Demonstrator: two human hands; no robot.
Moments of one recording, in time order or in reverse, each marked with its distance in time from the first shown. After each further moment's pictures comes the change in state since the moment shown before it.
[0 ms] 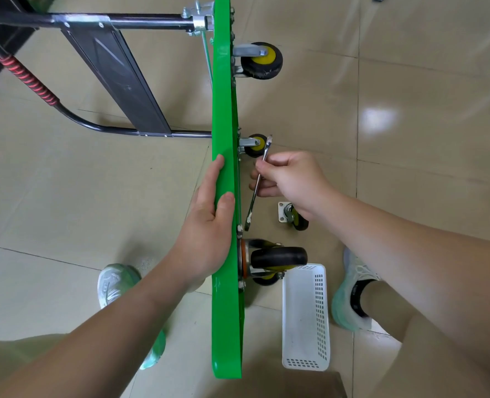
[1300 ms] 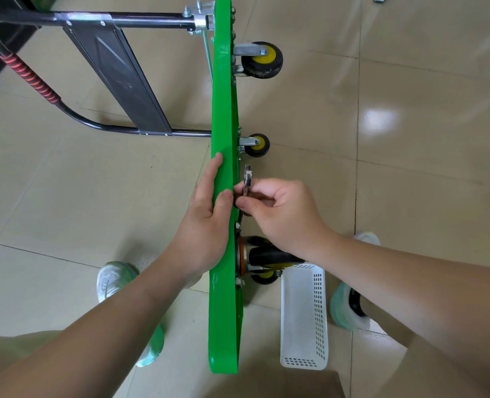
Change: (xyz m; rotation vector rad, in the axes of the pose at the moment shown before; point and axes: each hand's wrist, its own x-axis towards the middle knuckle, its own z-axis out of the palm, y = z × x) left_hand 0.001 -0.003 0.001 -0.040 0.014 0.015; right_hand -0.061 0.019 0.018 -0.138 -0.065 -0.378
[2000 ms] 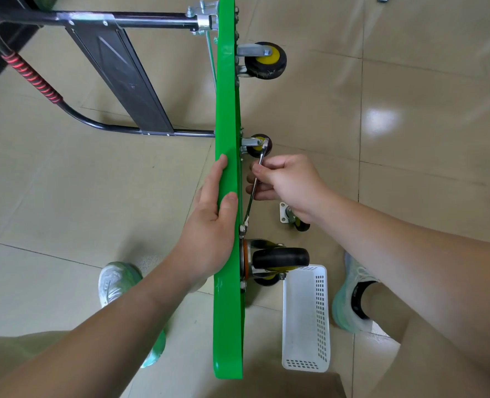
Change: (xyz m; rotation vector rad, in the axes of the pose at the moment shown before) left_hand 0.000 0.000 -0.001 0.049 -0.021 -0.017; right_hand 0.064 0.012 -0.015 0.144 0.027 0.403
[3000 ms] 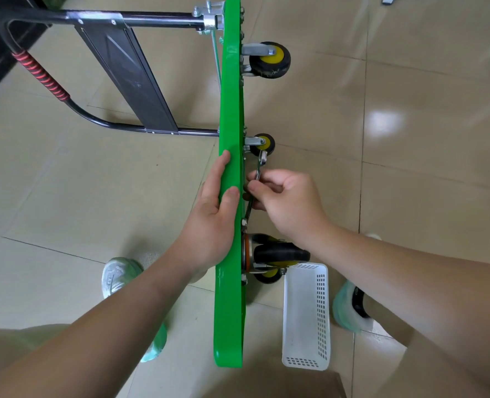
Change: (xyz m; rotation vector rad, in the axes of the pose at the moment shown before) left_hand -0.001 -0.002 -0.001 -0.055 0.009 0.030; right_hand -0.046 0.014 0.019 -0.072 0.067 -0.217
